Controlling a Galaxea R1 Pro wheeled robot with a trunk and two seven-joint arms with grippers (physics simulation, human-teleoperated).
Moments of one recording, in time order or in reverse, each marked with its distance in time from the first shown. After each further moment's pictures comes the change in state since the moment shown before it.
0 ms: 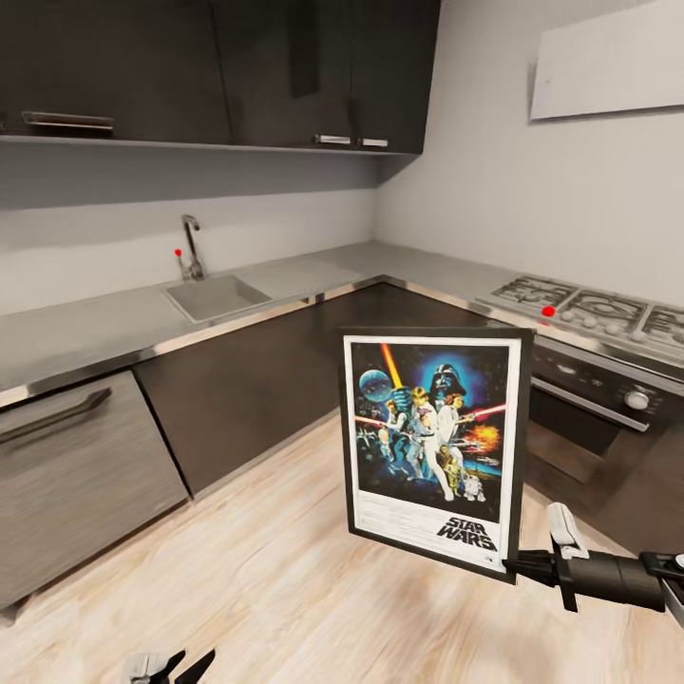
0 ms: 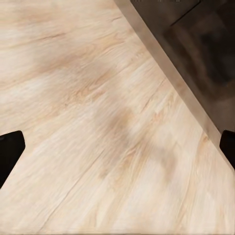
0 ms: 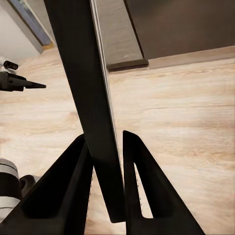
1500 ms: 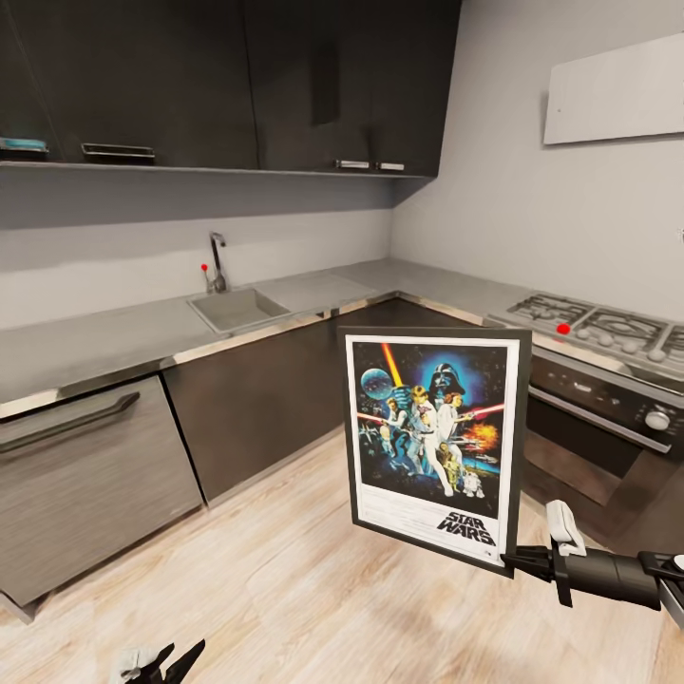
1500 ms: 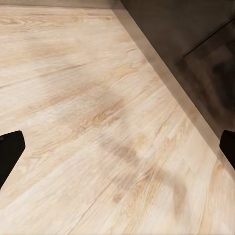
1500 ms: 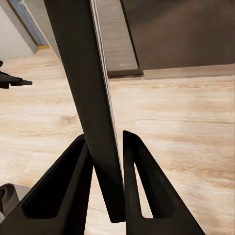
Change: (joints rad) left arm 0.007 -0.002 0.071 0.039 -0.001 0.003 0.000; right arm 0.000 0.005 0.001 0.000 -0.001 -0.022 -0.054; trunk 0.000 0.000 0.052
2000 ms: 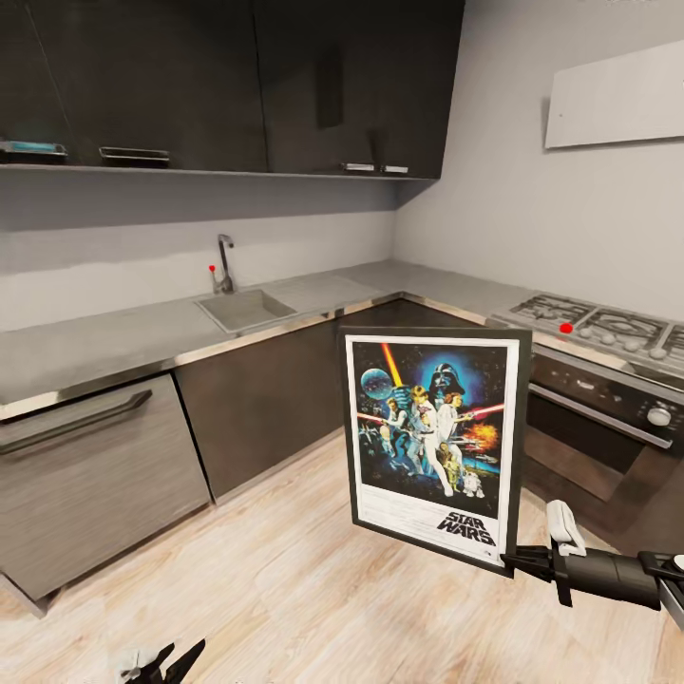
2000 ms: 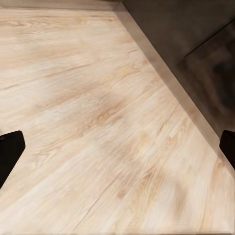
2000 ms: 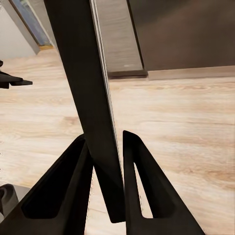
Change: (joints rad) left arm 0.000 0.000 0.000 0.000 0.001 0.000 0.000; right arm 0.000 0.000 0.000 0.000 0.000 0.000 0.000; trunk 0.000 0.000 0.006
